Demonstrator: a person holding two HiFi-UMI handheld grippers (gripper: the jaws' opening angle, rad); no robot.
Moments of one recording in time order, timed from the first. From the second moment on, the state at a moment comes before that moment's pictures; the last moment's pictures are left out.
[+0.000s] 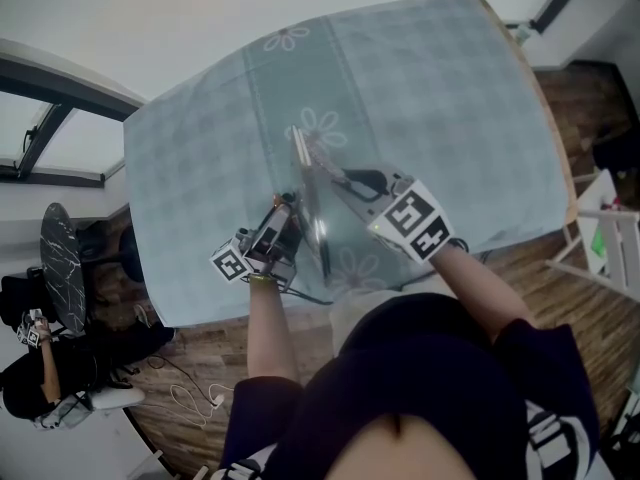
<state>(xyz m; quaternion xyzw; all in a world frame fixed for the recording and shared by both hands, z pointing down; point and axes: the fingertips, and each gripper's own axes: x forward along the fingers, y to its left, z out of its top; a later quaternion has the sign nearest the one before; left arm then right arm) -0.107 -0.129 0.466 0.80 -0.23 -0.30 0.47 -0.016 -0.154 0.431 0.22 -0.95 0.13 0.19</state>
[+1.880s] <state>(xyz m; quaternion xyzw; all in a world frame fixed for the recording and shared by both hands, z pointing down) -0.110 -0.128 0.464 0.79 -0.26 -0.32 0.46 -0.030 -0.056 0.411 0.08 -0.98 0.12 0.15</state>
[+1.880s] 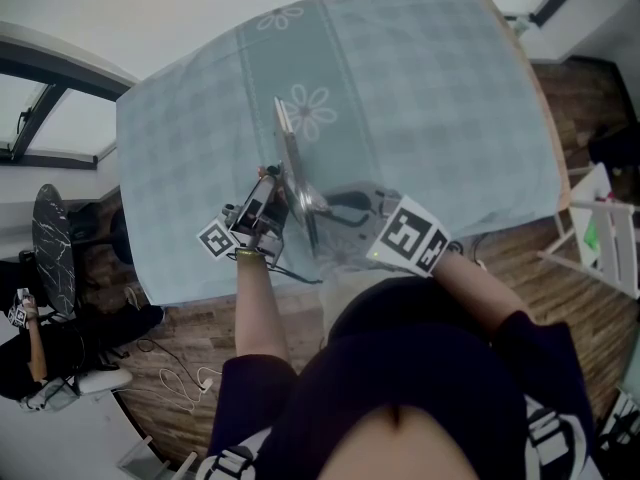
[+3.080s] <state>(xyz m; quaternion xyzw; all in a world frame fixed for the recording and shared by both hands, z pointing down) -0.112 -0.127 0.463 0.79 -0.27 -0.32 0.45 -0.017 0.004 0.441 0.00 -0.97 0.11 0.21</state>
